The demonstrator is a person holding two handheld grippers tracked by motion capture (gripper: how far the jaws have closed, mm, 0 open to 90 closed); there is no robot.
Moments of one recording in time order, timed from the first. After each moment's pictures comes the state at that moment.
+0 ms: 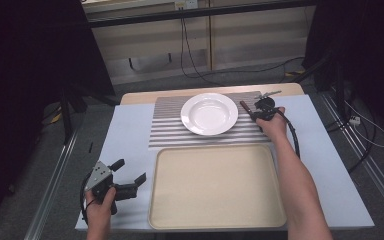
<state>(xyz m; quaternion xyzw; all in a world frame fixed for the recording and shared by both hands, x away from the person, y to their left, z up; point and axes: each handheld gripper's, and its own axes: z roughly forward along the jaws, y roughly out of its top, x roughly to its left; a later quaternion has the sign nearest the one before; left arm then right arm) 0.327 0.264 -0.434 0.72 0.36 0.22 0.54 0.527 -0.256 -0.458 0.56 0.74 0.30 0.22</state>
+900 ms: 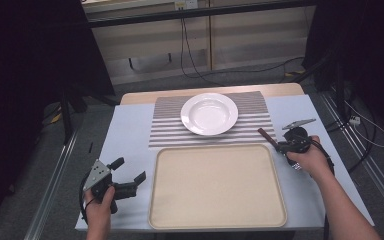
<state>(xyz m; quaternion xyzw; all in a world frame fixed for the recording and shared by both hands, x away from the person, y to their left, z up) 0.327 0.264 -0.428 0.72 0.36 0.22 0.55 0.395 -0.304 -0.448 0.53 0.79 0.27 0.17</state>
